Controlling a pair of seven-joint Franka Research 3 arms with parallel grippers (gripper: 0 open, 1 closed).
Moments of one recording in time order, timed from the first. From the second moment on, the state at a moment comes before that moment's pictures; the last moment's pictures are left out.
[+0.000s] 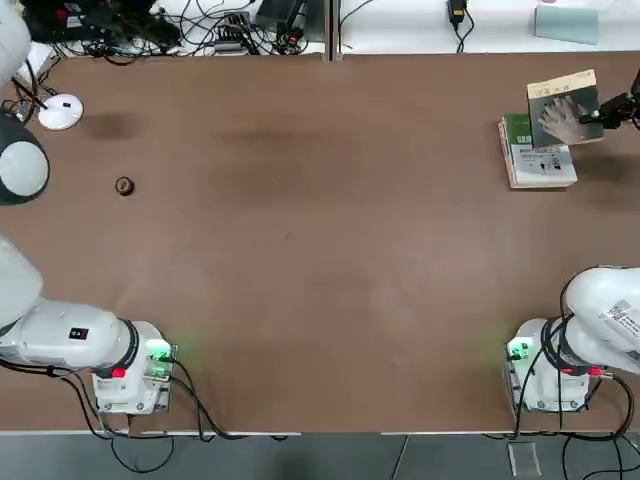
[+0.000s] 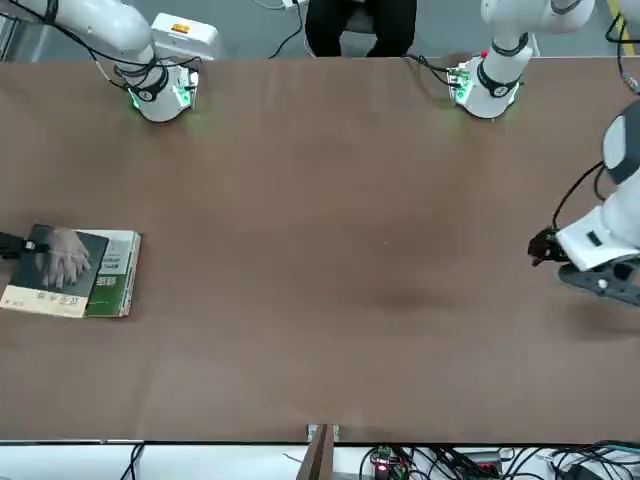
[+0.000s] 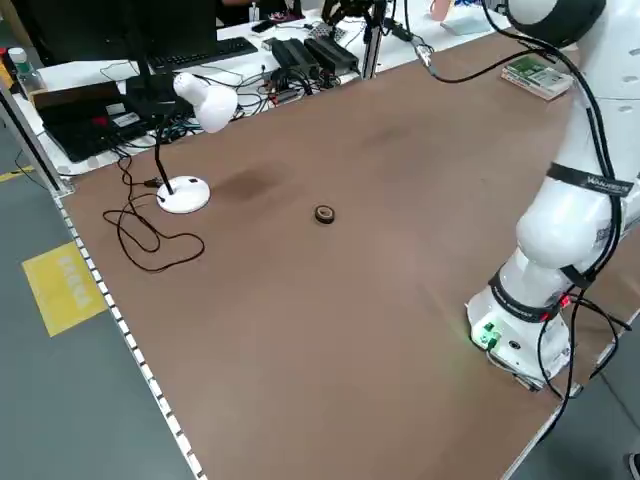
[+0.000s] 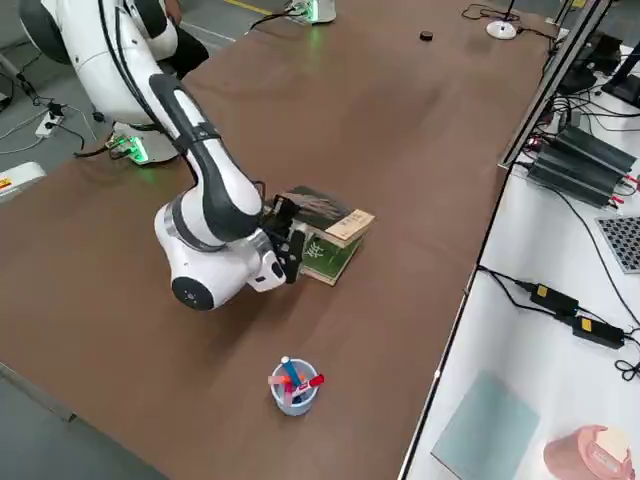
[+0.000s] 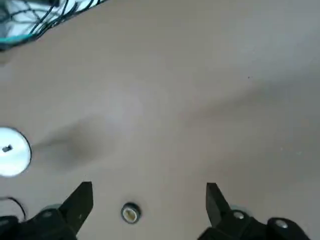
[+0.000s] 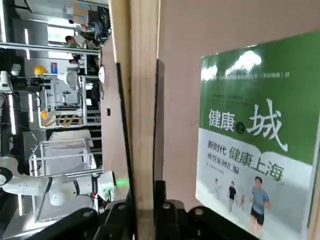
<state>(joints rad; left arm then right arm) -0.13 0.32 -0.01 -1.42 0.06 1.78 0.22 -0.78 0.76 0.20 -1.47 0.74 1.43 -0.84</state>
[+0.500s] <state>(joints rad) -0.13 0.29 0.02 -1.47 0.00 1.74 0.21 -0.78 0.80 0.20 -1.47 0.74 1.43 -0.86</state>
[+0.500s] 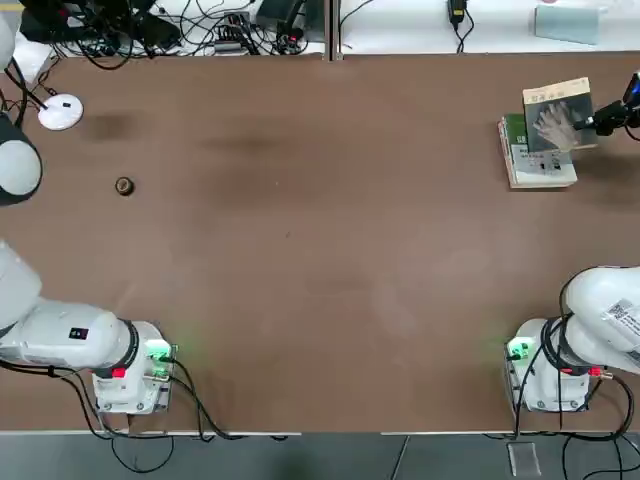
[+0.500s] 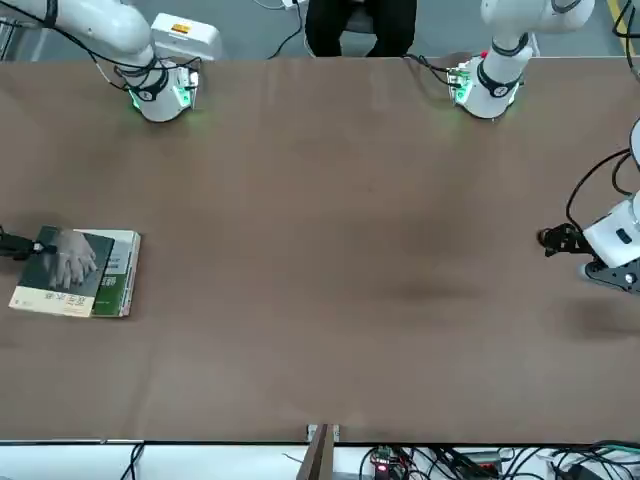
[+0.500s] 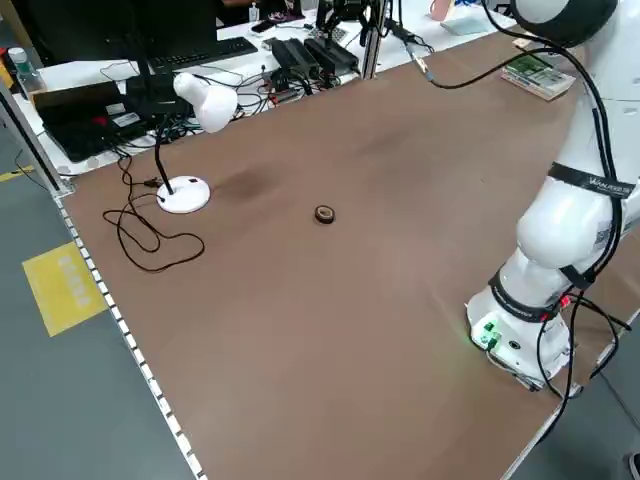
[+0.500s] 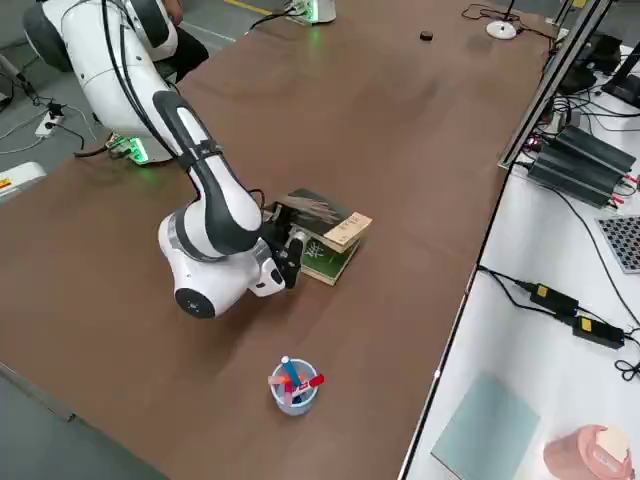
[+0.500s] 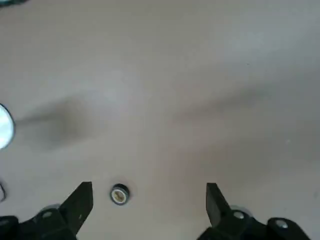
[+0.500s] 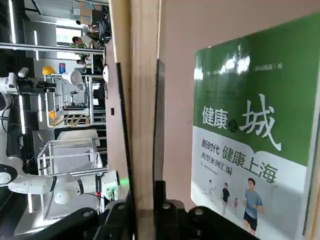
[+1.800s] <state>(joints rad) -0.13 0.02 -0.01 -1.72 0.01 1.74 0.08 -0.78 0.83 0.18 -1.54 0.71 1.51 -0.89</state>
